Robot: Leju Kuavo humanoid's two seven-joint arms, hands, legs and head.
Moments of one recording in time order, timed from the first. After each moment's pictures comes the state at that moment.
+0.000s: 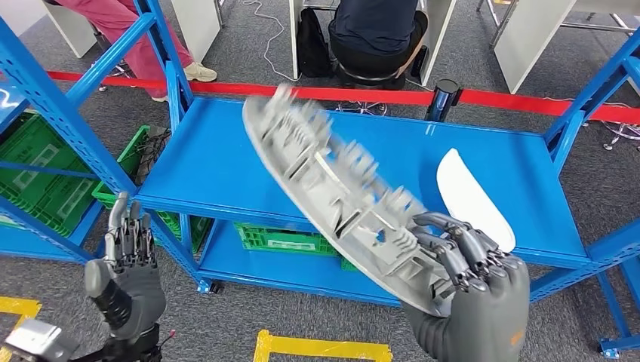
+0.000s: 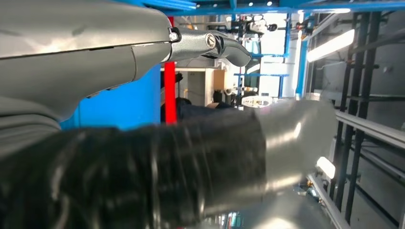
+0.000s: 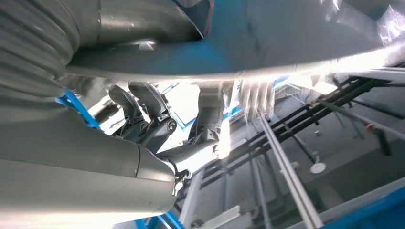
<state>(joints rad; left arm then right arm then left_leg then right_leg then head) 0.13 0.12 -0.51 -1.93 -0.01 0.44 -0.58 -0.15 -0.30 0.84 -2.41 1.36 -0.52 0.26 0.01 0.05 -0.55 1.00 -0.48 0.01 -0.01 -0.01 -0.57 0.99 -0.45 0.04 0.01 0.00</state>
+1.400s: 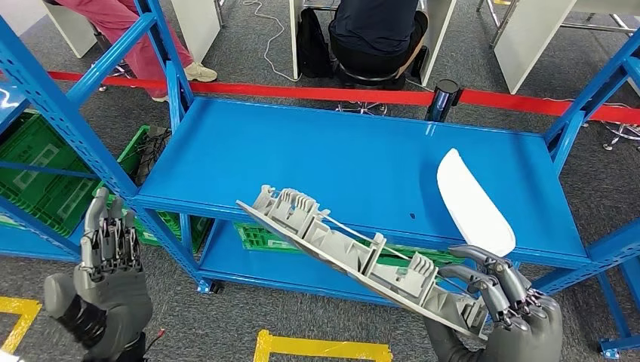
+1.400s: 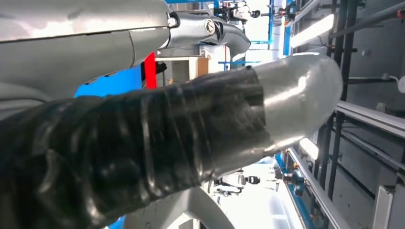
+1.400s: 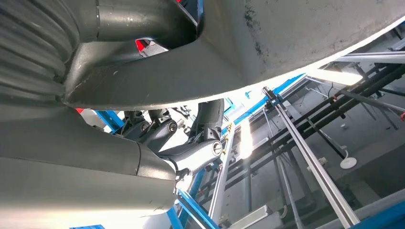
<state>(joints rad) 0.14 0.17 -0.58 -2.07 -0.09 0.50 -0.51 0.06 -0.30 0.76 -2.44 1.37 -0.67 0.21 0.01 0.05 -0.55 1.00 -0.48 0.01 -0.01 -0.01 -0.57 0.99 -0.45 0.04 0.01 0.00</state>
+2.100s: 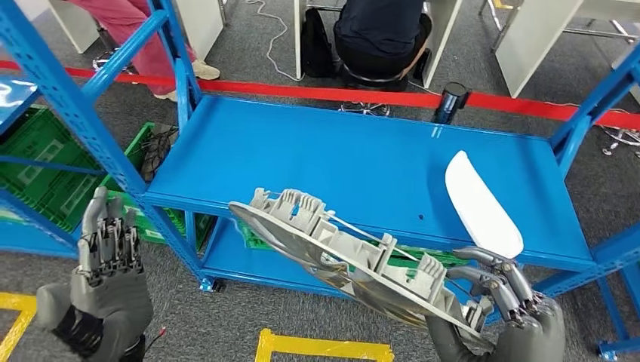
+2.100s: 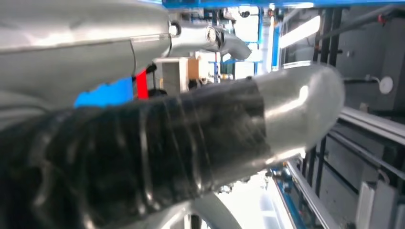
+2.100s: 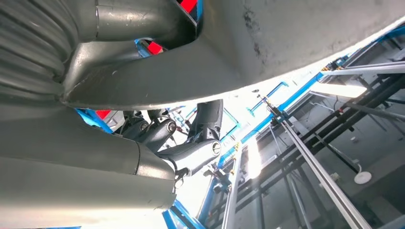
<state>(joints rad) 0.14 0.18 -0.60 -2.10 -0.10 0.47 -0.52 0.08 -0.31 0.76 -2.46 1.26 -0.68 0.23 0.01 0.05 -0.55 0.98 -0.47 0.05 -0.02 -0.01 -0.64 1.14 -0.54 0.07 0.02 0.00</state>
